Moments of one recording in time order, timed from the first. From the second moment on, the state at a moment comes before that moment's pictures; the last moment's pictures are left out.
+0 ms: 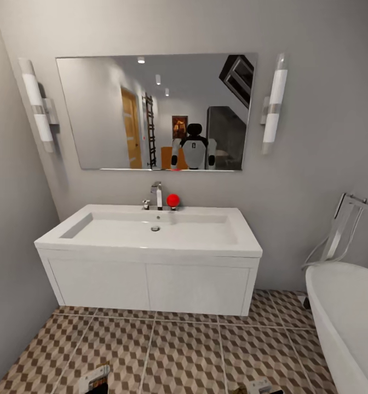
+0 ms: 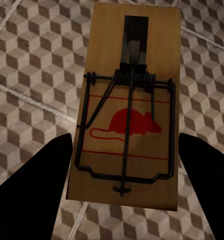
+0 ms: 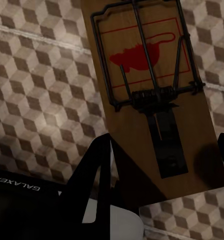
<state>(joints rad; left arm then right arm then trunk) -0.45 0.06 -0.08 -0.05 0.47 -0.17 0.00 -0.54 0.01 0.20 0.03 -0.01 0.19 0.17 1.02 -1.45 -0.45</state>
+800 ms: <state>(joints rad) -0.45 0.05 -0.17 -0.20 0.30 0.03 0.00 -0.54 -0.01 0.12 0.02 -0.14 0.10 -0.02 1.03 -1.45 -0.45</state>
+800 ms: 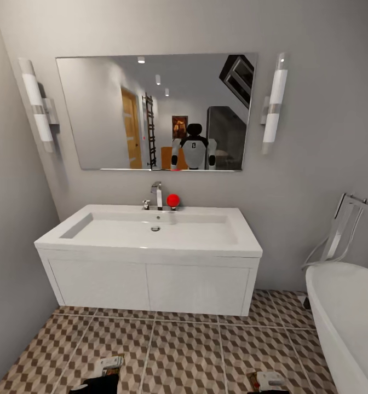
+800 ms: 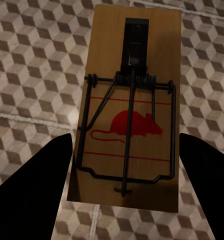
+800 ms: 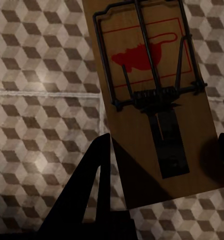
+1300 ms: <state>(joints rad) -0.45 0.05 -0.17 -0.20 0.31 0.03 0.00 -0.54 -0.01 0.12 0.02 -0.13 0.10 -0.01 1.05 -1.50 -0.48</state>
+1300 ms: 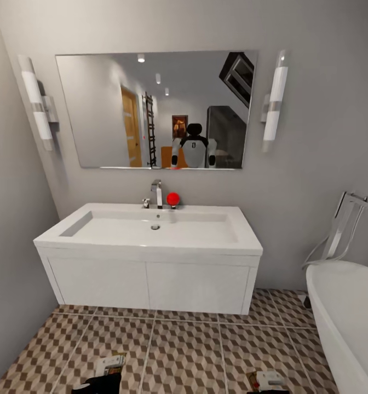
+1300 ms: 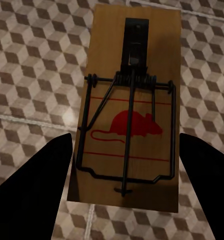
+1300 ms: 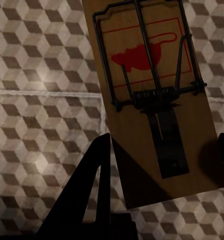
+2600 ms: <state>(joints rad) -0.46 0.04 -0.18 -0.58 0.30 0.36 0.07 -0.54 -0.02 0.11 -0.42 -0.15 0.24 -0.29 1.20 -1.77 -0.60</state>
